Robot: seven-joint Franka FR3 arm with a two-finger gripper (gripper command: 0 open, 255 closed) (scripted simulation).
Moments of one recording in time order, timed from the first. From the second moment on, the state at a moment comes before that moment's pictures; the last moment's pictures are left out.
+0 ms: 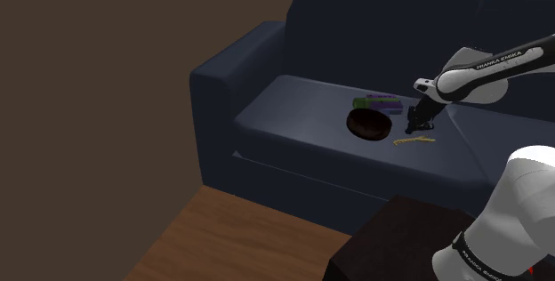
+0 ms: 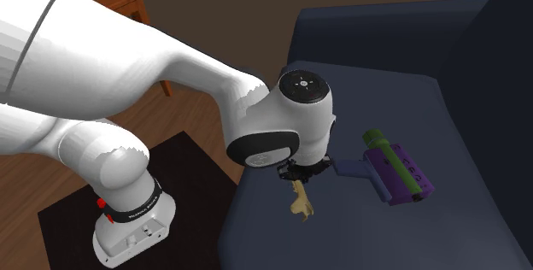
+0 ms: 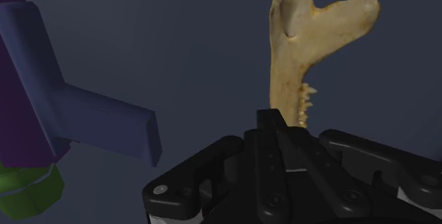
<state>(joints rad) 0.28 -0.43 -1.13 -2.63 -0.37 2.54 -1.54</state>
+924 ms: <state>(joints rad) 0.34 -0.15 -1.10 -2.52 -0.30 2.38 -1.50</state>
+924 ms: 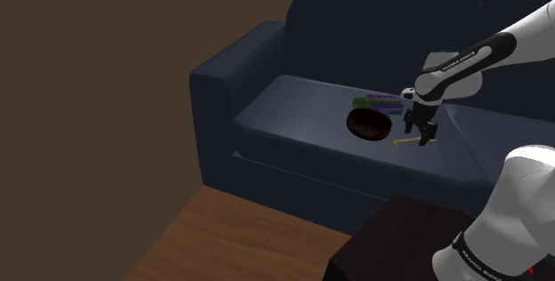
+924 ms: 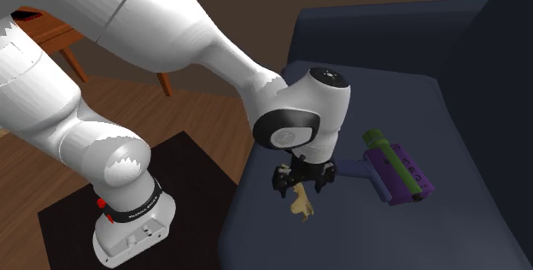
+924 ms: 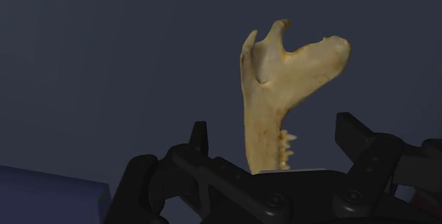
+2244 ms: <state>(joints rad) 0.31 -0.20 -1.07 -2.51 -0.35 2.33 -1.47</state>
